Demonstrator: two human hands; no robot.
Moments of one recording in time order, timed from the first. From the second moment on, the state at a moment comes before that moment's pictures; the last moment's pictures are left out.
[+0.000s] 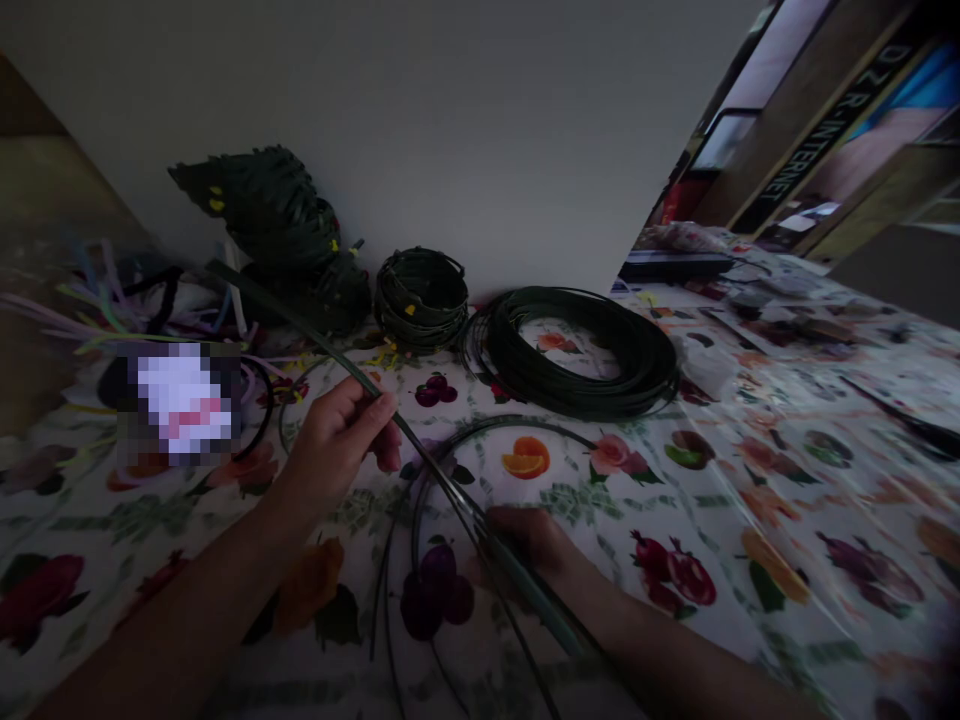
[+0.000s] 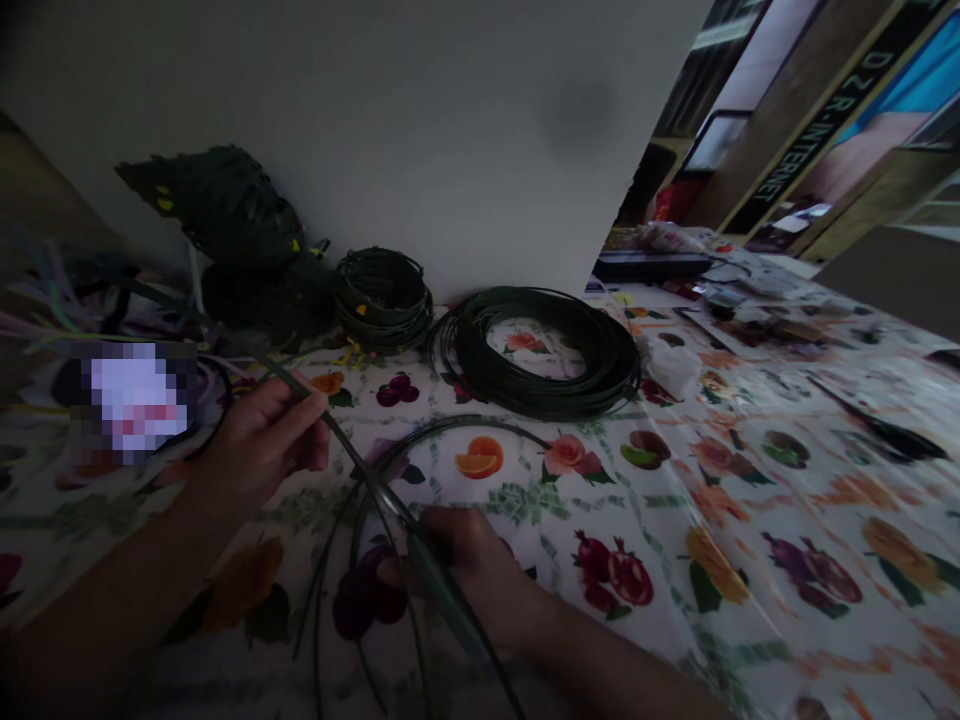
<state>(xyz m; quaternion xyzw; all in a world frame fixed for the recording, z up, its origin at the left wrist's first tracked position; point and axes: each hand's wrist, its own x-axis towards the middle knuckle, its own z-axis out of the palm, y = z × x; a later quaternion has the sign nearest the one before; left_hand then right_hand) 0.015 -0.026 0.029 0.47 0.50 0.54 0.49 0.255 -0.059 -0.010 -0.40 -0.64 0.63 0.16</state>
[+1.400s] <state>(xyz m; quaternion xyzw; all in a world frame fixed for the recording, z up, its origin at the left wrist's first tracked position) 0.008 -0.027 0.034 0.47 0.50 0.55 0.47 0.250 -0.063 -0.012 -0.38 -0.62 0.65 0.21</state>
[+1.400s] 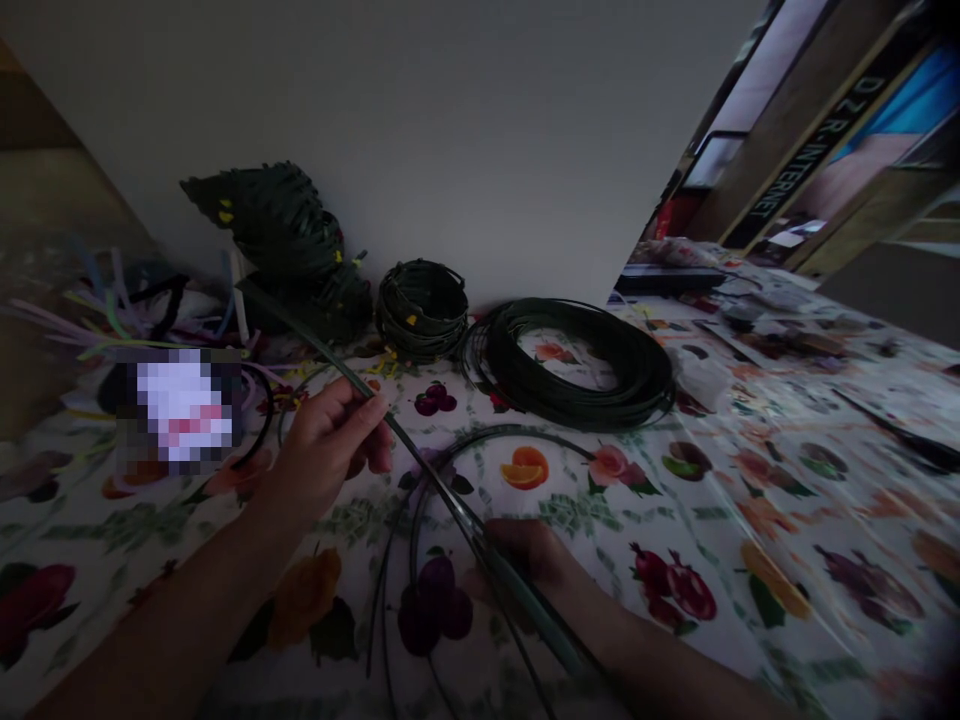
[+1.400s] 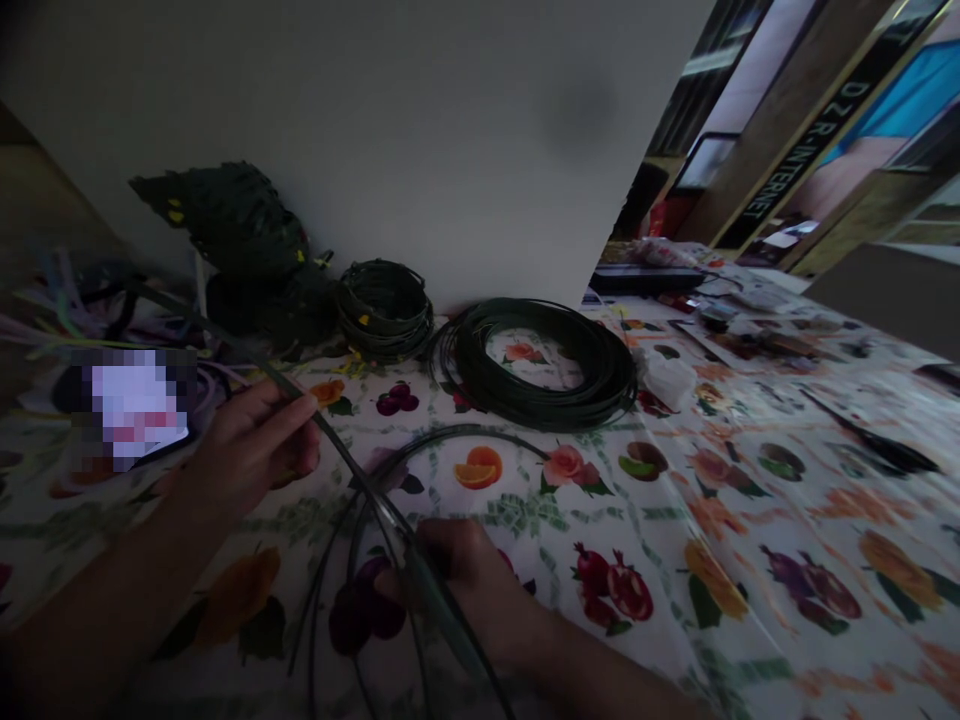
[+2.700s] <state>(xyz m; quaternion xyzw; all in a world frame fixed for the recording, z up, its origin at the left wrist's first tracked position) 0.017 -0.030 0.037 0.46 0.49 0.55 0.50 0.248 -0.065 -0.019 -0.37 -0.62 0.67 0.19</state>
